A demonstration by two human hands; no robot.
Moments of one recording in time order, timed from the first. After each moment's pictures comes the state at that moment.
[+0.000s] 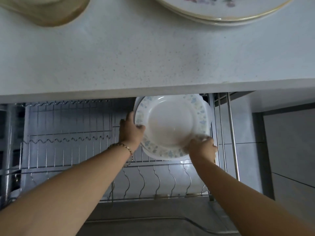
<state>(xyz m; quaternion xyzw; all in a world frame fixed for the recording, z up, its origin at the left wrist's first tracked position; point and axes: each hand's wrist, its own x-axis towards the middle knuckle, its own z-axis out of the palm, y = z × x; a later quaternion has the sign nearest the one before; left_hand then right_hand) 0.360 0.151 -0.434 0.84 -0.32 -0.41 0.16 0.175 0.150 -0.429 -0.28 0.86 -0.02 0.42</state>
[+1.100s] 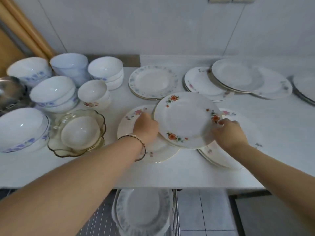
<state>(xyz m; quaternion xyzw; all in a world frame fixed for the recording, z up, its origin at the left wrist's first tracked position) 0.275 -0.045 -0.122 0.81 -0.42 -0.33 0.26 0.061 -0.077 -0.119 -0.63 0.74 -0.07 0.23</state>
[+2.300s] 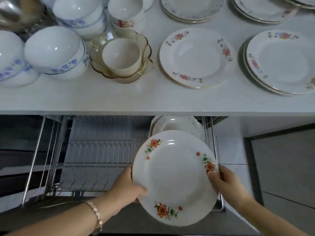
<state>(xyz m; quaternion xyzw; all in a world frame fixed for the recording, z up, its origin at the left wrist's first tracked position) 0.358 0.277 -0.206 0.76 -0.19 -0.61 0.11 0.109 0.212 -0.219 -0.47 0.70 0.00 0.53</state>
